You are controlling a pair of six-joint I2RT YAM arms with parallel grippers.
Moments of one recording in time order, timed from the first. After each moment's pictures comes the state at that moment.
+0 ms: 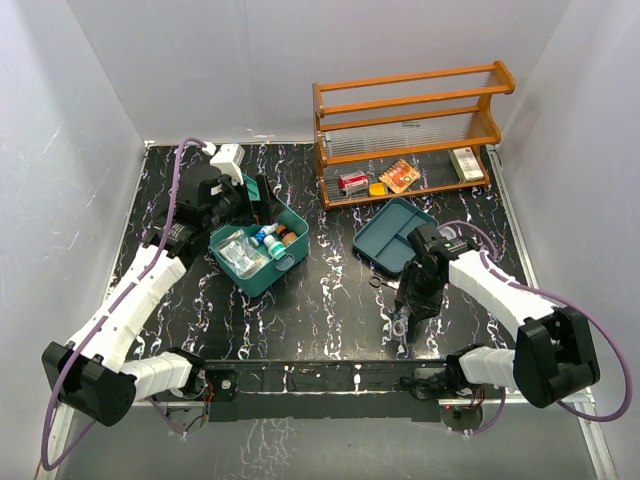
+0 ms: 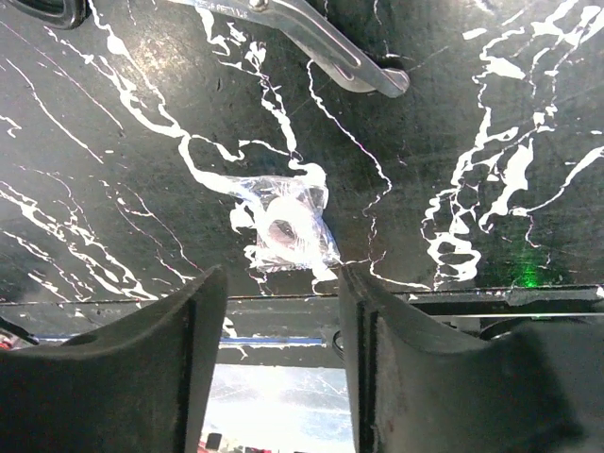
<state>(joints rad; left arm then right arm) -0.41 1.16 1.14 -0.45 0.13 -0.36 0.36 1.25 0.78 -0.97 -0.13 0.70</state>
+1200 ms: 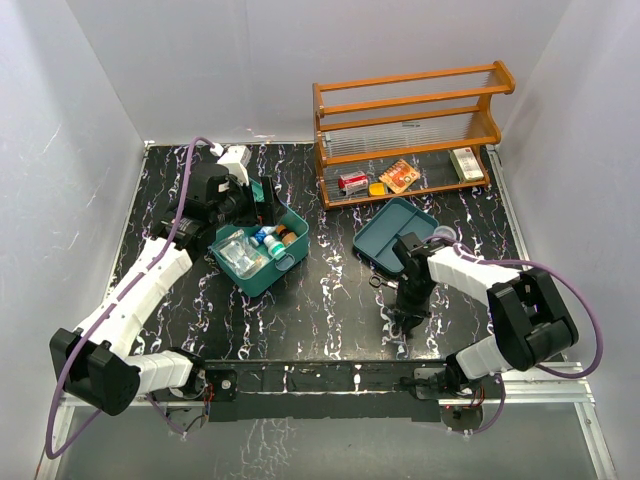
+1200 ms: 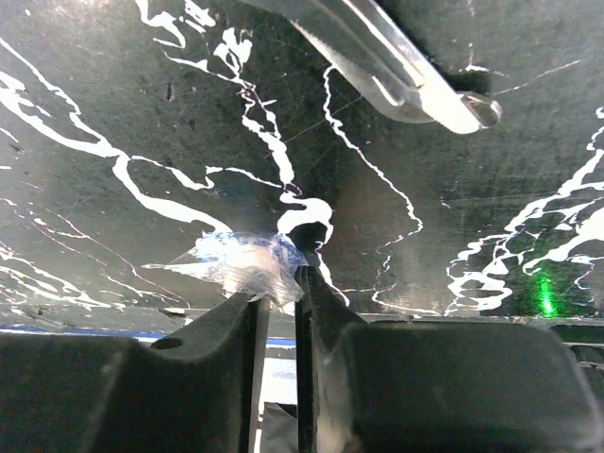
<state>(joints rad) -0.41 1.22 1.15 -0.46 0.13 -0.34 0.41 1.45 0.73 -0.89 -0.19 0.66</state>
